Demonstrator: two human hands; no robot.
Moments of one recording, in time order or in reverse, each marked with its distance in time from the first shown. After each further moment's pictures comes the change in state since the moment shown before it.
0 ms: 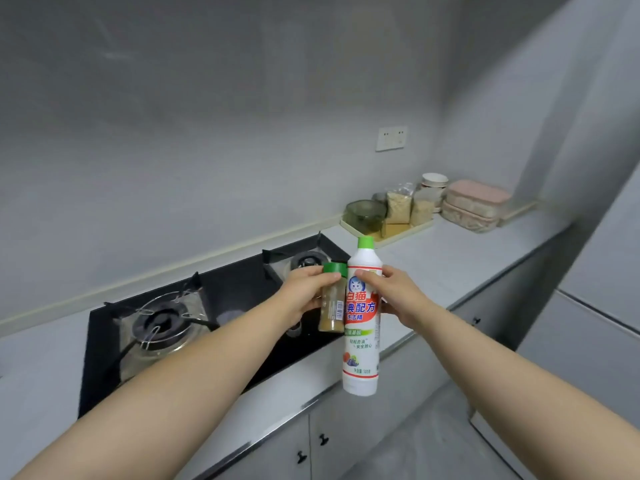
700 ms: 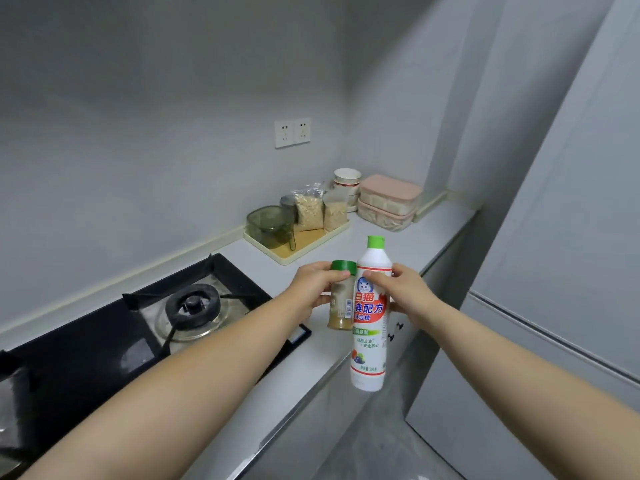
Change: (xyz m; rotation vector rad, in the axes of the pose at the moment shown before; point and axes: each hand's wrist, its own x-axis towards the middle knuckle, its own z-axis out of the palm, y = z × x) left_hand 0.195 0.005 0.210 0.023 -0.240 -0.045; right_hand 0.093 0.033 -0.228 0.002 0.283 0.071
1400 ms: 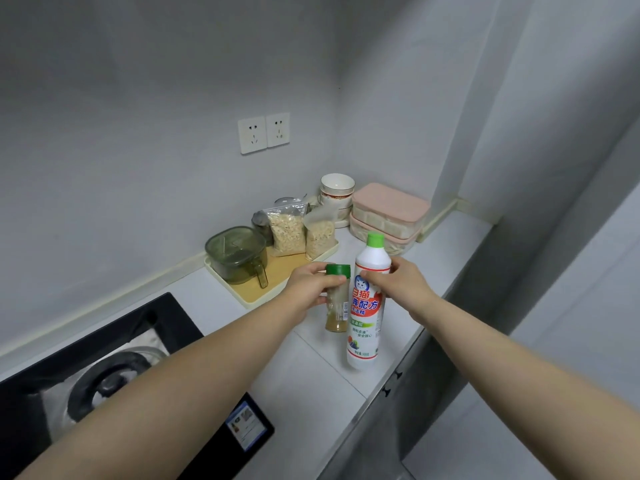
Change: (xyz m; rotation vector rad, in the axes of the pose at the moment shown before) left_hand 0.222 0.032 0.022 0.007 0.089 -0.047; right_hand 0.227 -0.014 -0.060 -0.121 0.070 -0.032
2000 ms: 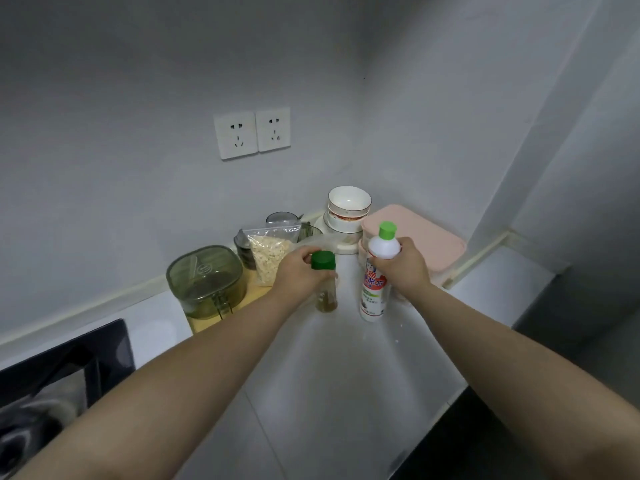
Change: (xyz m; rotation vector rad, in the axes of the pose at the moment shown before) left_hand 0.182 0.041 0.031 0.370 0.385 0.214; right_hand 0.256 0.017 -0.030 -0.180 0.092 -0.113
